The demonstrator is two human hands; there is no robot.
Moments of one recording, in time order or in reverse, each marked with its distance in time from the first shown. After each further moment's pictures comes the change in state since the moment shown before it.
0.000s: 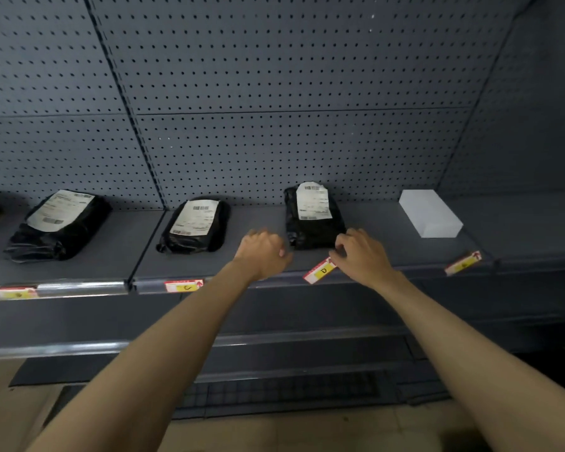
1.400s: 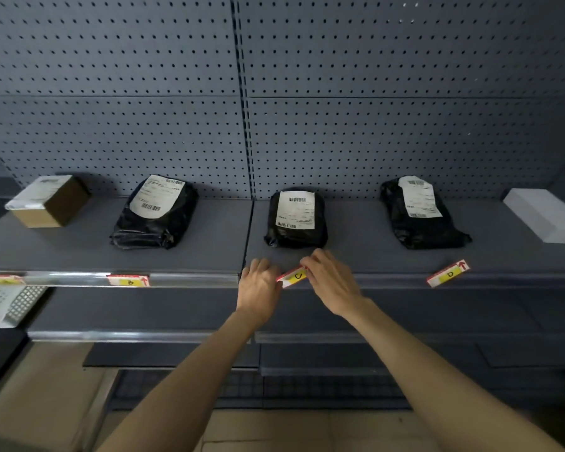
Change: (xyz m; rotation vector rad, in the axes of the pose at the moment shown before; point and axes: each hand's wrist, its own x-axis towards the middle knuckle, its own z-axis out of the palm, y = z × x) left_hand -0.111 -0.253 0.061 -0.090 0.231 -0.159; right_hand 0.049 -0.286 0.140 -0.009 -0.074 -0.221
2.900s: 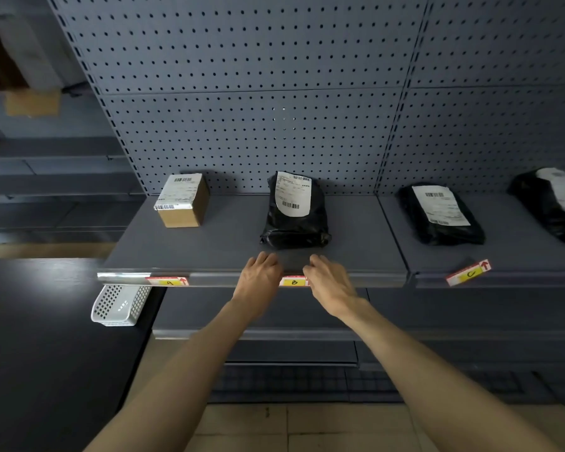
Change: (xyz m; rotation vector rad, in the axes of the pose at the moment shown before) left_hand -0.035 -0.357 -0.109 0.281 -0.104 0.223; right_hand 0.147 -0.328 0.094 -0.148 -0.129 -0.008
